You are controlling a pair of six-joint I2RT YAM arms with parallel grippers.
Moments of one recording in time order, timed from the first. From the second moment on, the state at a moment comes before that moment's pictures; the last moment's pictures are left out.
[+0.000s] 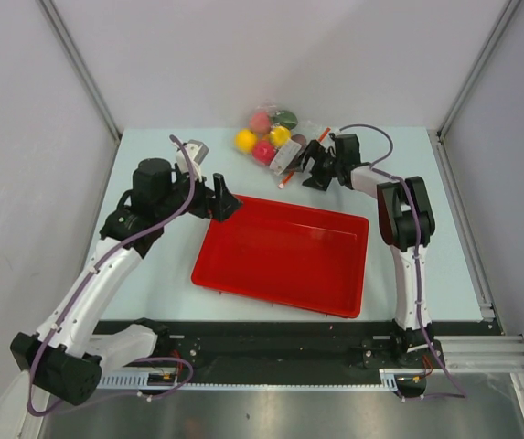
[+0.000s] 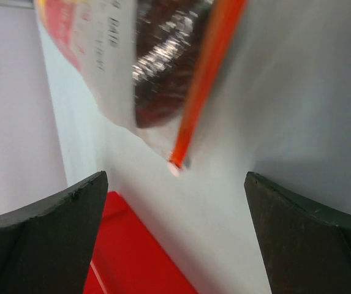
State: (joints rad) left arm -0.37 1.07 1.11 -0.46 0.36 -0.22; right arm 0.23 2.30 1.64 0.02 -0.54 0.80
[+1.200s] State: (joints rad) left arm -0.37 1.21 1.10 -0.34 0.52 -0.52; right arm 0.31 2.42 1.65 0.35 -0.55 1.09
